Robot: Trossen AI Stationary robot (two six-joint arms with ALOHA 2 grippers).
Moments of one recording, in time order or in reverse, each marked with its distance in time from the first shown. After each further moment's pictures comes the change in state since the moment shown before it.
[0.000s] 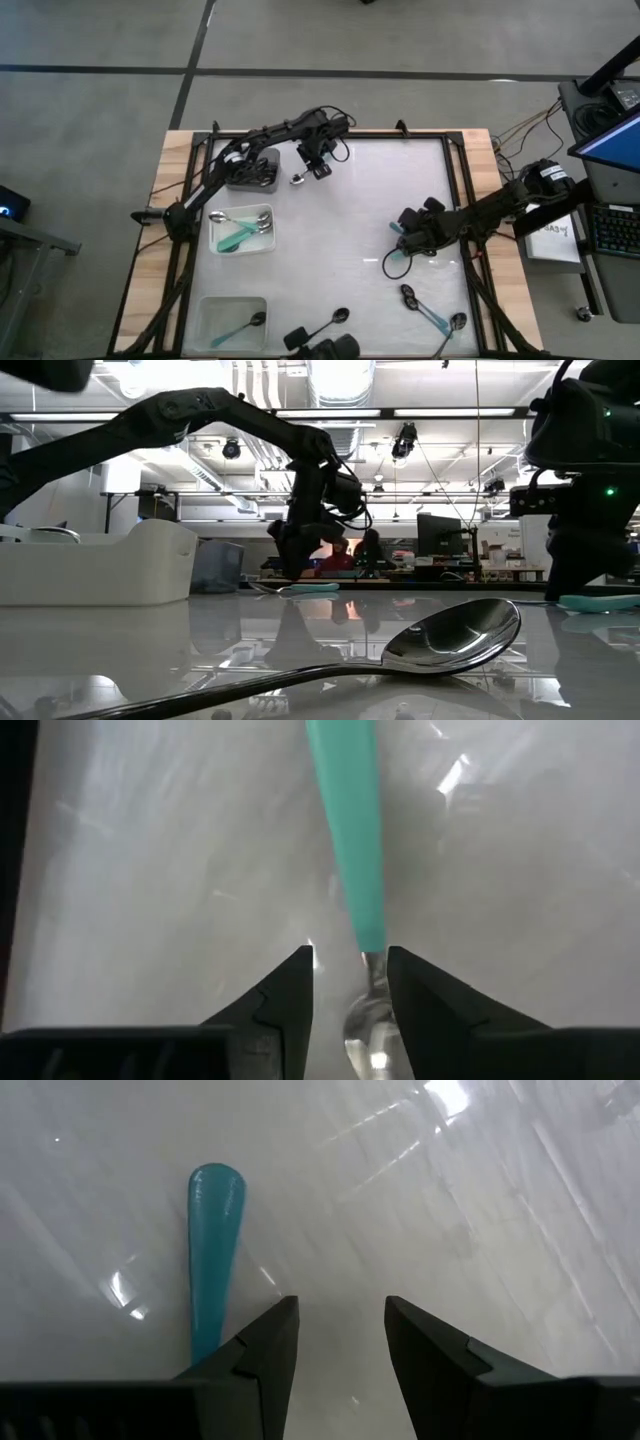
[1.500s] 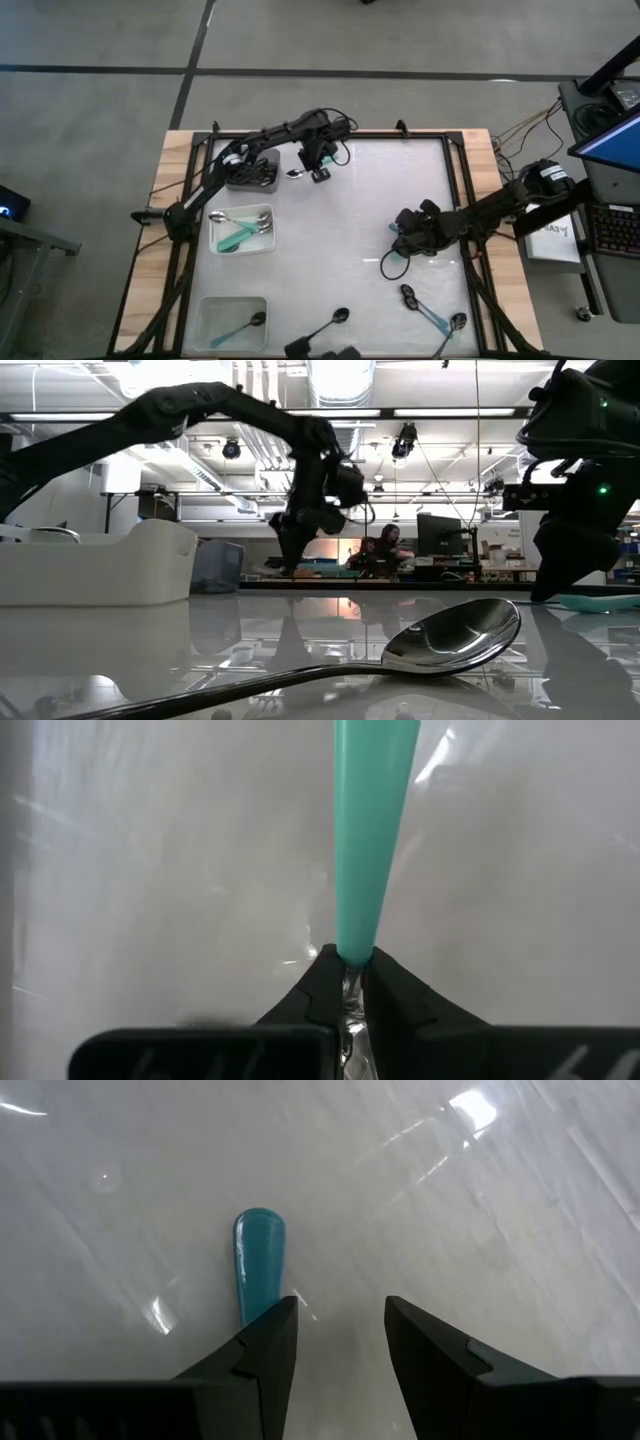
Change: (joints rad) left arm -0.027 -0.022 0.015 -0.076 0.030 0.039; right arm 0.000 0.000 -0.013 0.118 0.002 0.013
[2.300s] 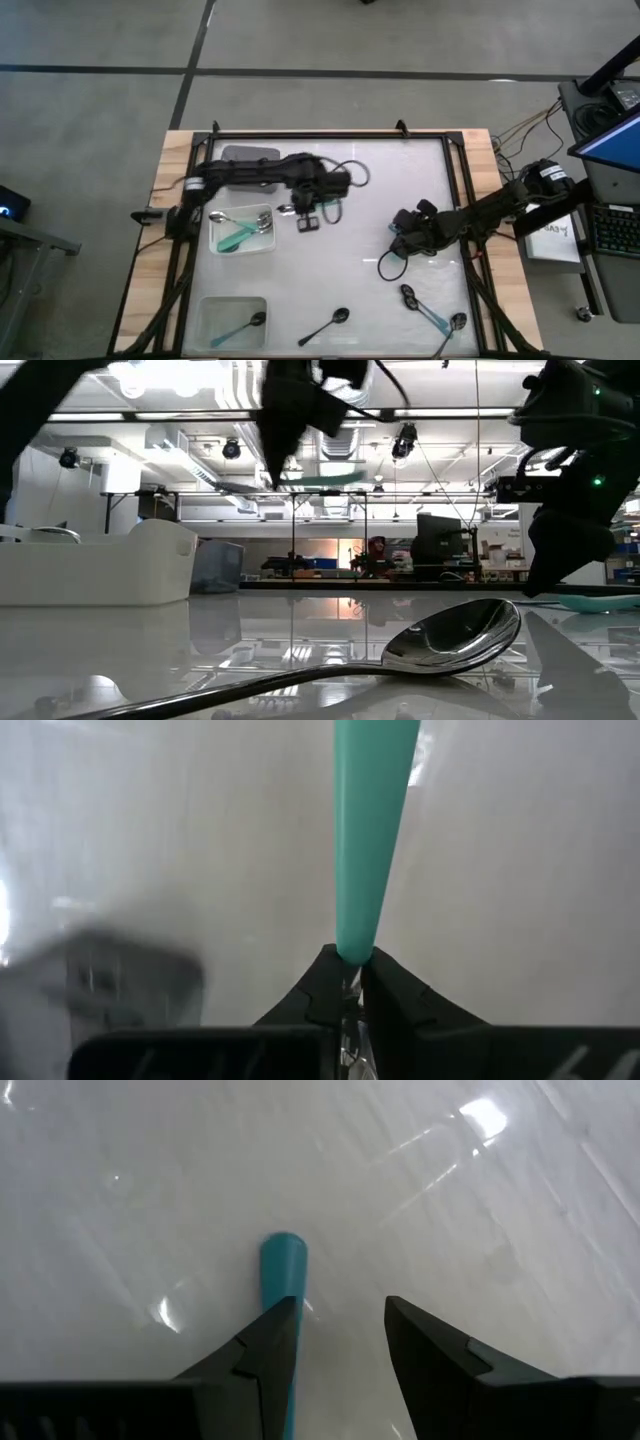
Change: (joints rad) left arm -0.404 -0.388 -0.262 -0.024 -0.012 -0.117; right arm 0.000 0.001 0.034 0.000 -0.006 -0.036
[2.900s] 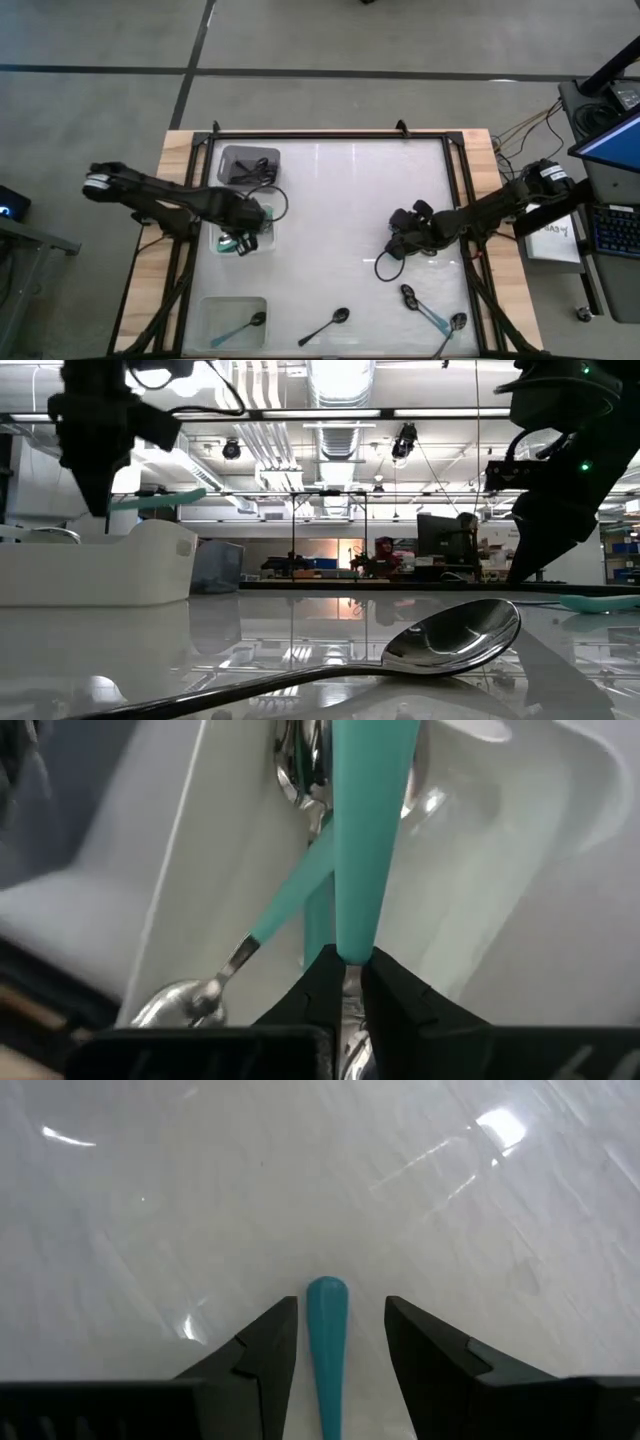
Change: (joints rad) left arm -0.233 -0.802 -1.117 0.369 -0.053 -0.589; right arm 0.000 0.000 0.049 0.025 0.002 0.003
